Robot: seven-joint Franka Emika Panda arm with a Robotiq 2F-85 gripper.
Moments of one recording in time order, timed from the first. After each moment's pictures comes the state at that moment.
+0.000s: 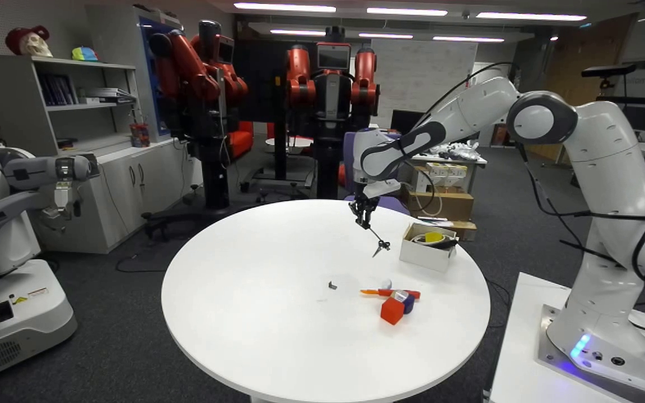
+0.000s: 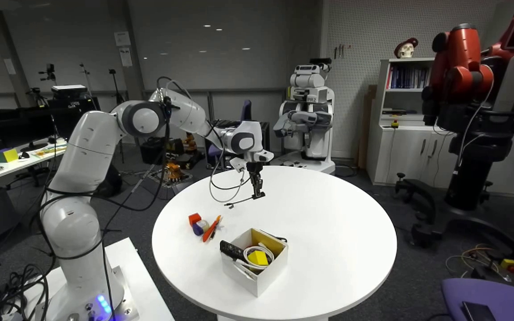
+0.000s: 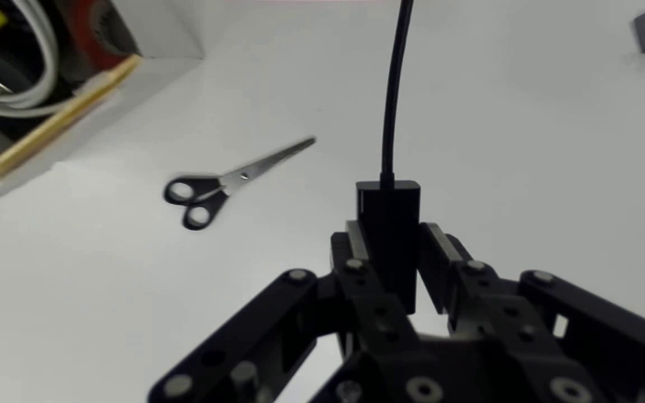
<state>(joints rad) 0.11 0.53 -0.14 -1.66 -0.03 2.19 0.38</state>
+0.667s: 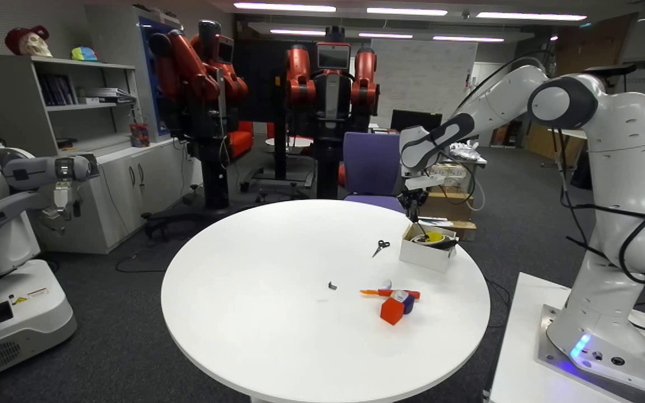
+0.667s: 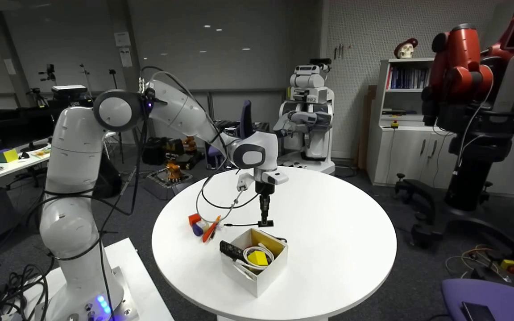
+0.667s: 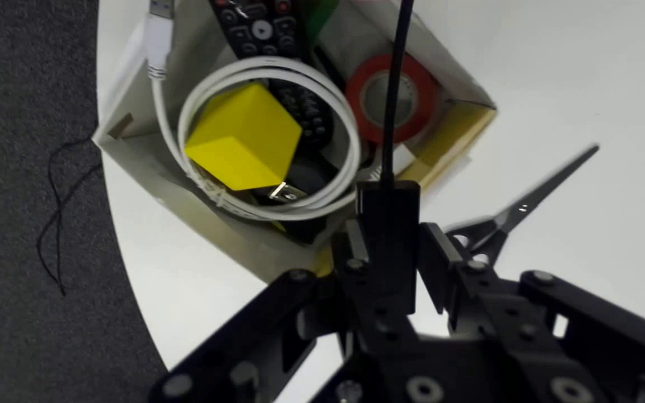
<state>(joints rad) -0.05 0.36 -0.27 -1.93 -0.03 2.19 0.43</state>
